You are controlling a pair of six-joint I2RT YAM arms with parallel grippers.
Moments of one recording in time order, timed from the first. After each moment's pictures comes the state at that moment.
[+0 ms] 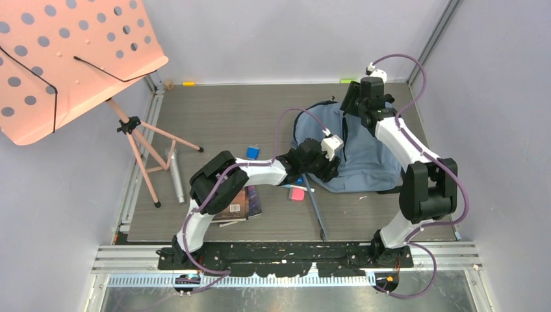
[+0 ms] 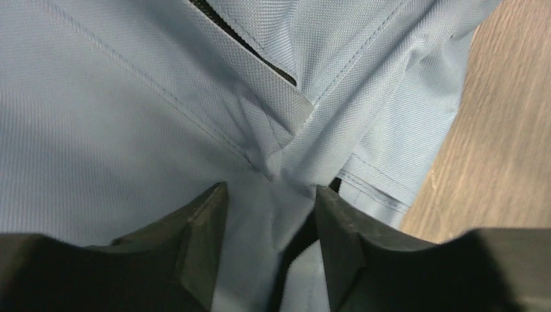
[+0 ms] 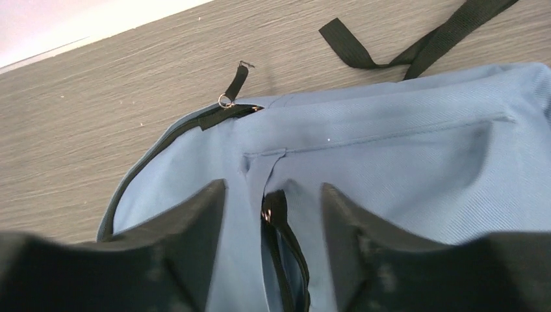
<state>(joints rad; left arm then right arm) -0.96 2.12 1.33 0.35 0.17 -0.11 0.15 1.65 1.29 -0.15 0.16 0.37</state>
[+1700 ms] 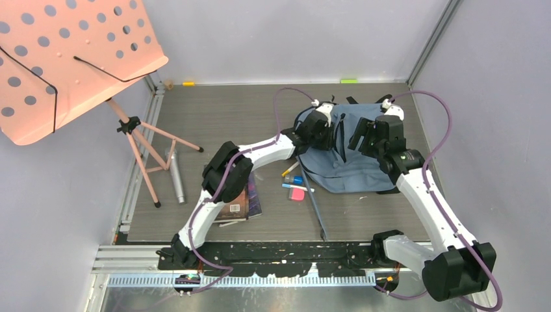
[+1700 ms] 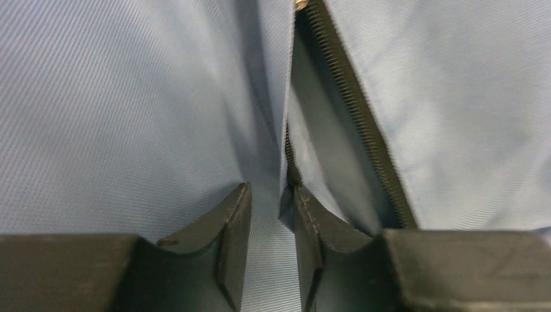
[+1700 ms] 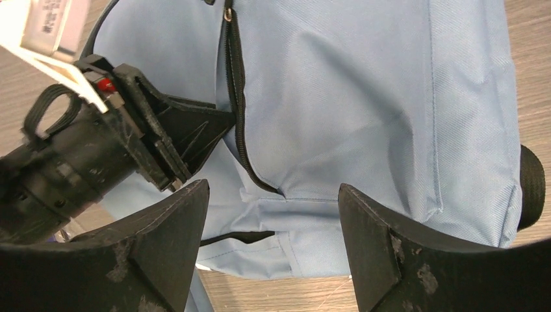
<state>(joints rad) -0.86 2.30 1.84 -0.09 -0.02 -0.45 0.18 1.05 0.93 -0.50 0.16 0.43</state>
